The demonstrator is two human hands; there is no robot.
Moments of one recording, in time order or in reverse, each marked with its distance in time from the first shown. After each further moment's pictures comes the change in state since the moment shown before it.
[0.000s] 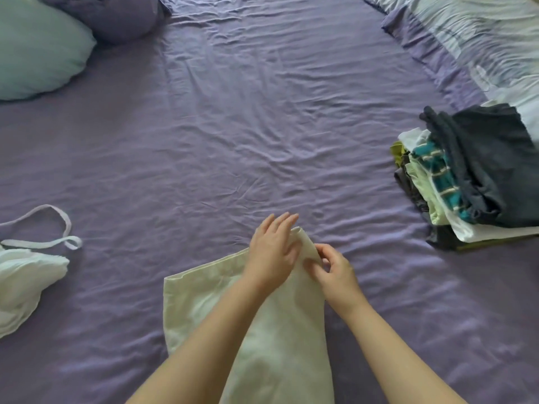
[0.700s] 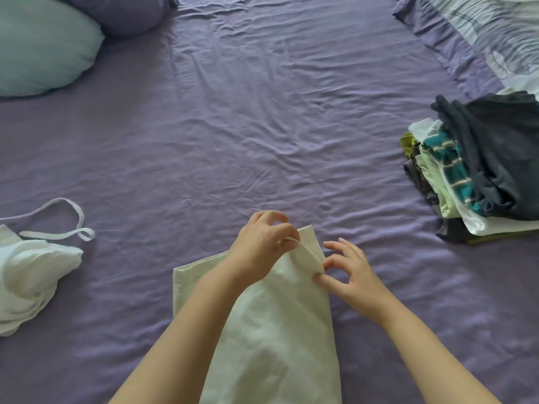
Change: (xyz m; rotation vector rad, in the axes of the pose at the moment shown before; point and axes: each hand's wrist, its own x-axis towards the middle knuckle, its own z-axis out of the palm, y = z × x) left_hand -0.018 -0.009 -0.045 0.065 -0.101 0.166; right_hand -0.013 0.011 -0.033 -0.318 -0.269 -0.114
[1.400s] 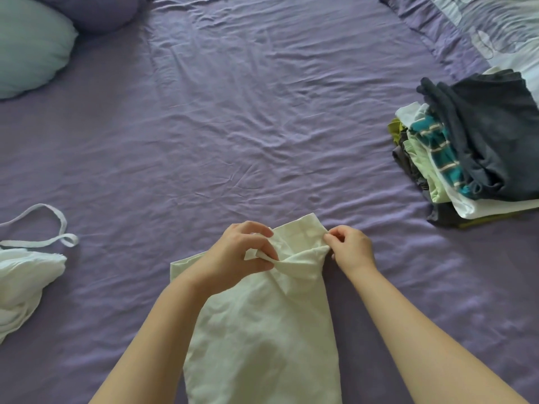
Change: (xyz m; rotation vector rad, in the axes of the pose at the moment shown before) left_hand -0.020 -0.013 -0.011 -0.245 -0.212 -0.045; right_hand 0.047 0.023 0.002 -0.023 0.341 0.404
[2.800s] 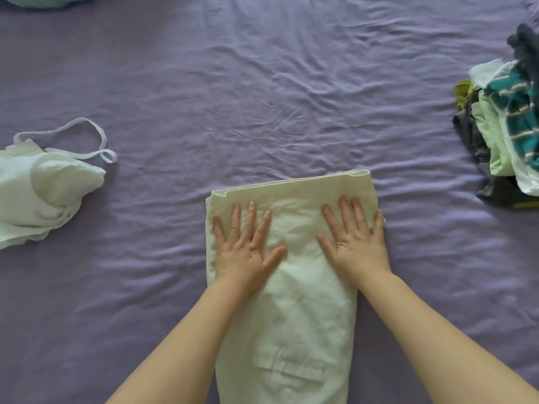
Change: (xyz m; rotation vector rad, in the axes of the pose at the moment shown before) left_hand -0.051 -0.101 0.124 0.736 0.216 -0.479; right_hand -0.052 0.042 0.053 -0.942 -0.137 -0.499
